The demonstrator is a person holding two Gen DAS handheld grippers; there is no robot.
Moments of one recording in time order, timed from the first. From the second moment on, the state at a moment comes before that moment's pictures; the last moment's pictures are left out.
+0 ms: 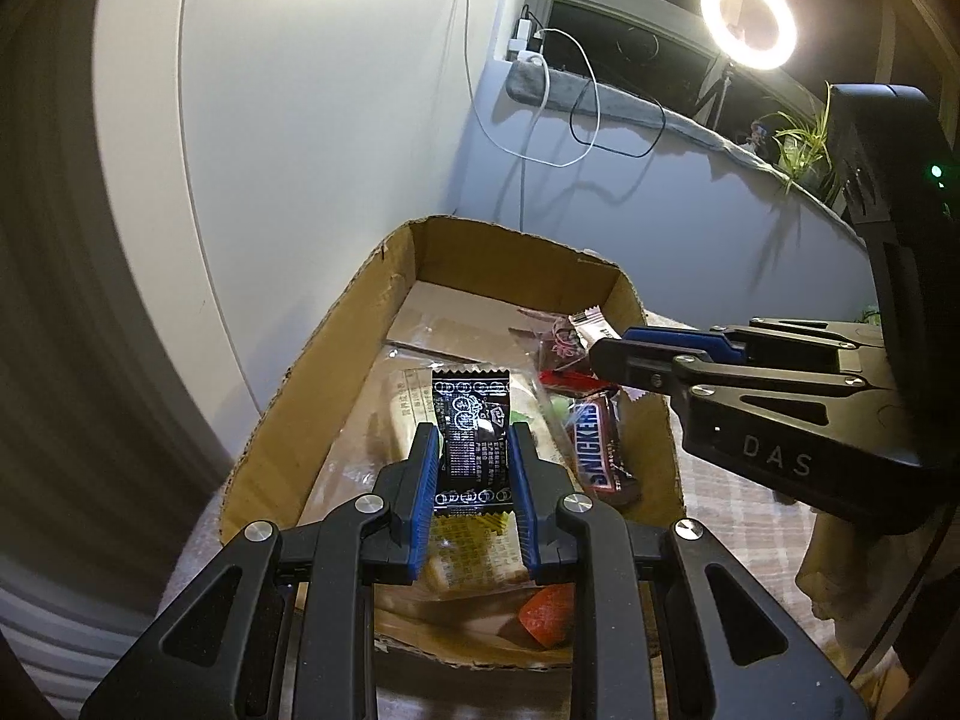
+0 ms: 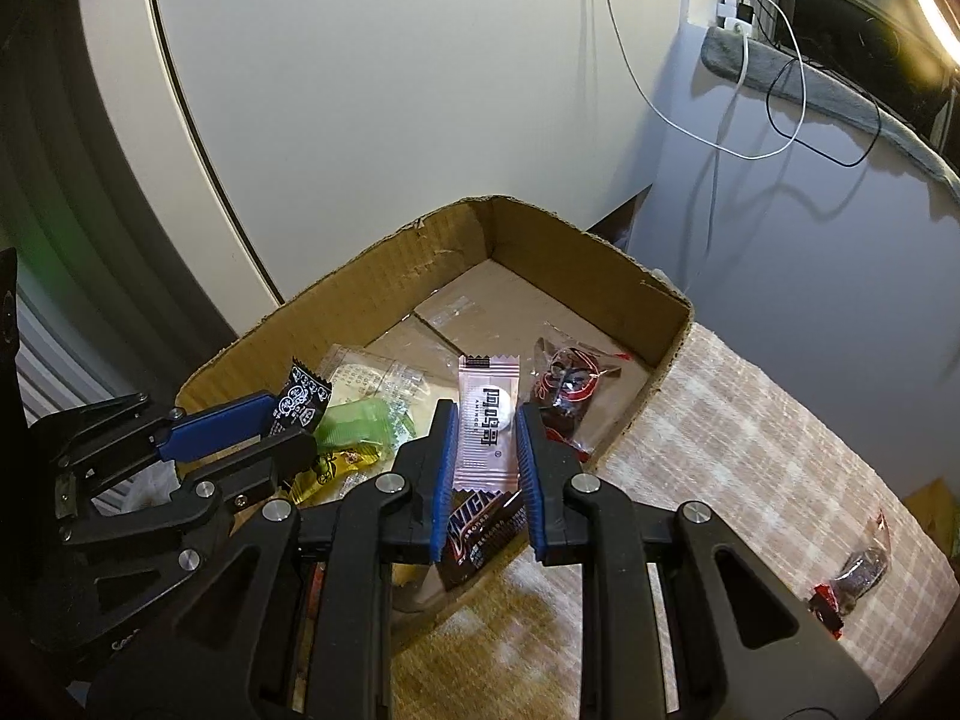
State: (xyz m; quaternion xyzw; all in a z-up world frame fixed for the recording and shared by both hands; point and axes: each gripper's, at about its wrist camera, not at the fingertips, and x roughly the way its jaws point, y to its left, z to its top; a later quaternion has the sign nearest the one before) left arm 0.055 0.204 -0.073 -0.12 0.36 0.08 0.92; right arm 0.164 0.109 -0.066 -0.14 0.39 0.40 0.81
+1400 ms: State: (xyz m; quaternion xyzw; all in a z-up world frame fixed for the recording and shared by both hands) left arm 0.055 0.135 -0.049 -0.09 0.34 0.04 0.94; right arm 0.174 -0.032 -0.035 -0.11 0.37 0.31 0.87
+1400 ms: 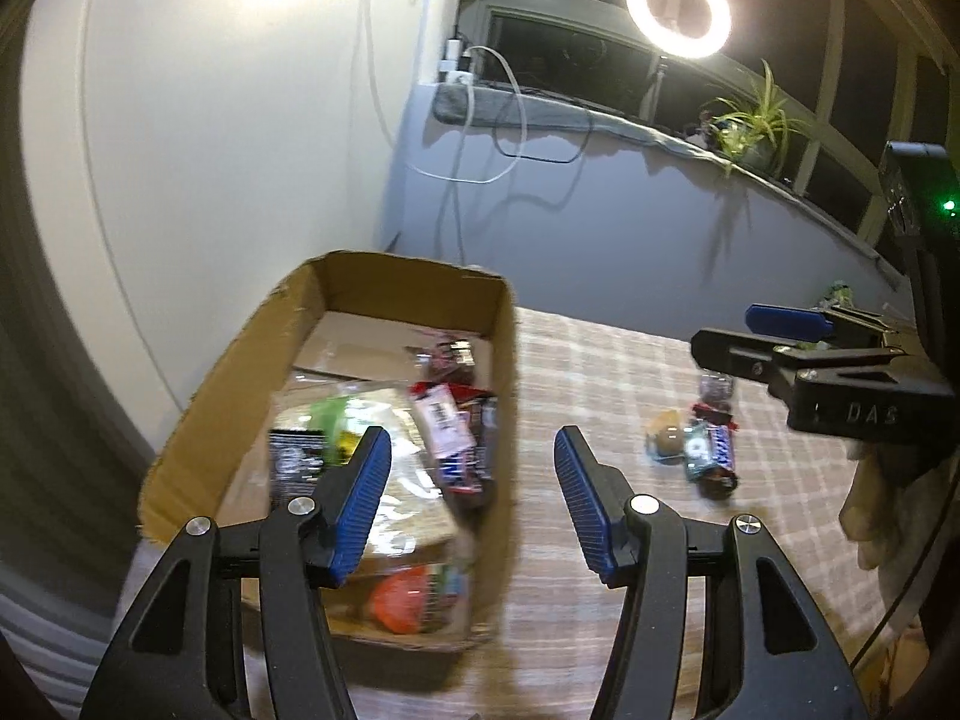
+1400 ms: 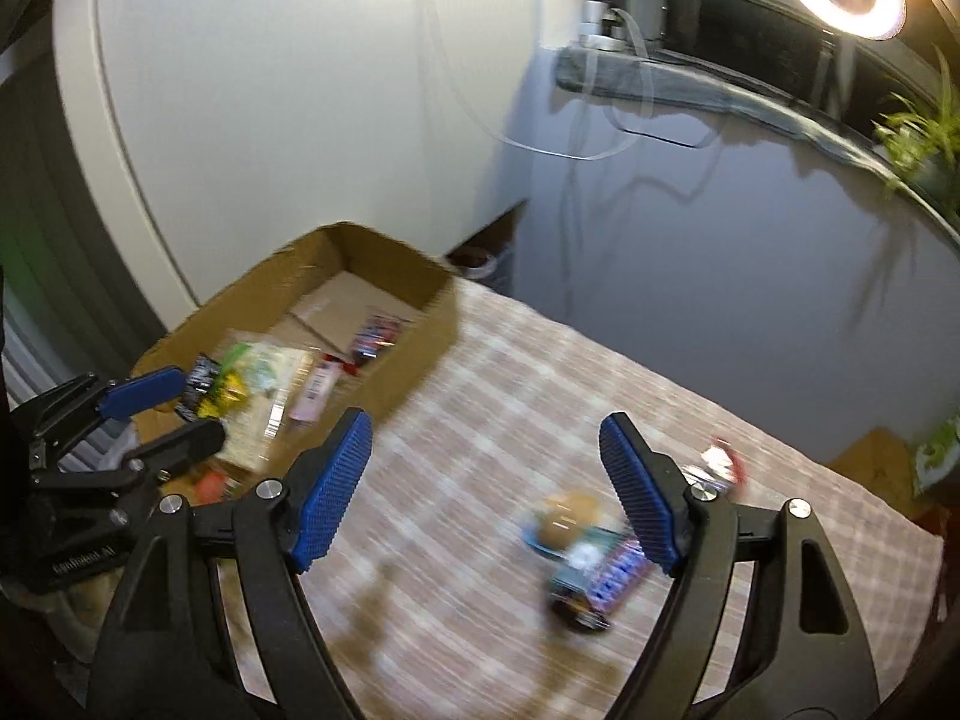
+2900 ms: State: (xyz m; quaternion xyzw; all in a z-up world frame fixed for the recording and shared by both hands) left arm 0.152 0.026 -0.113 -0.05 0.42 -0.10 0.90; right arm 0.227 -0.128 -0.144 0.04 0.52 0.26 0.81
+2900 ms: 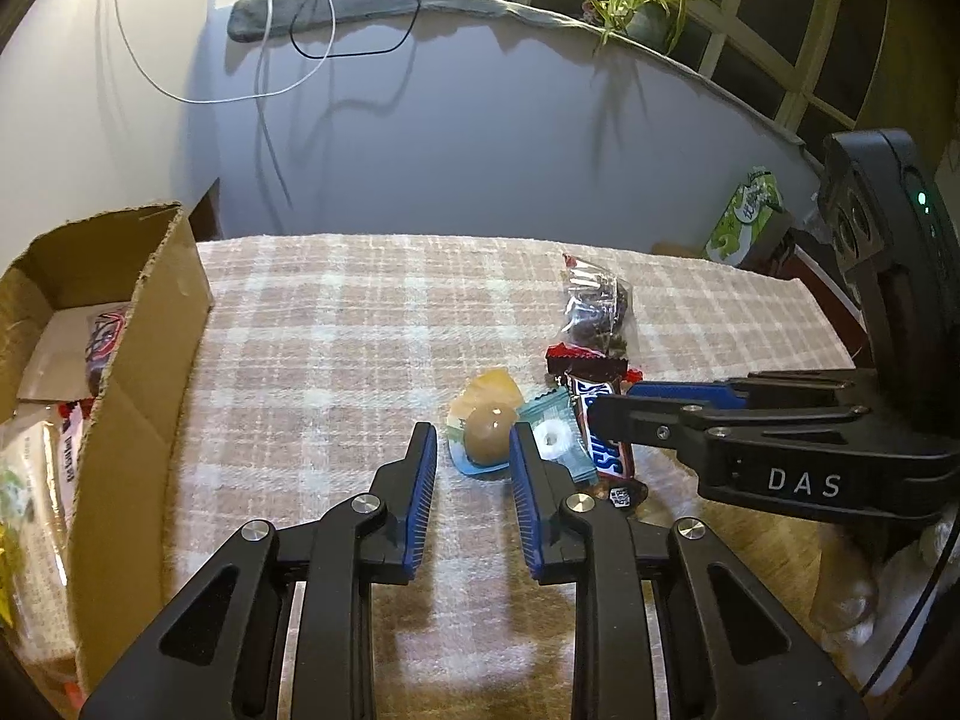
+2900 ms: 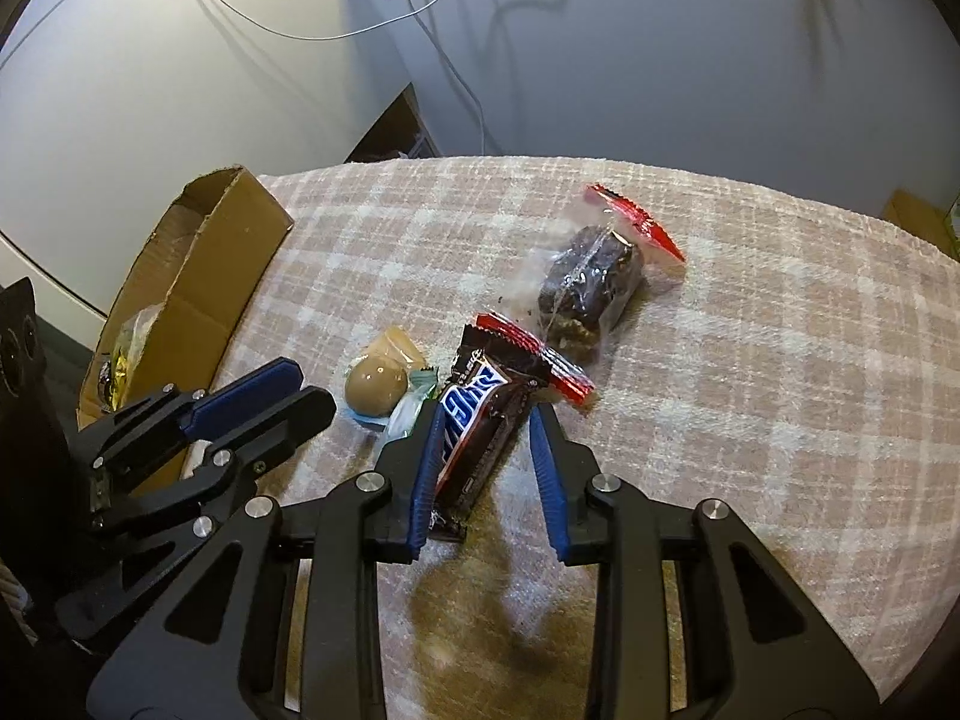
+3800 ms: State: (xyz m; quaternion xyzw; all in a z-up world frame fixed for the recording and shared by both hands) left arm 0.171 0.016 -0.125 -0.04 0.44 -0.14 0.88; right arm 0.220 -0.110 -0.137 -0.10 0.52 0.28 0.80
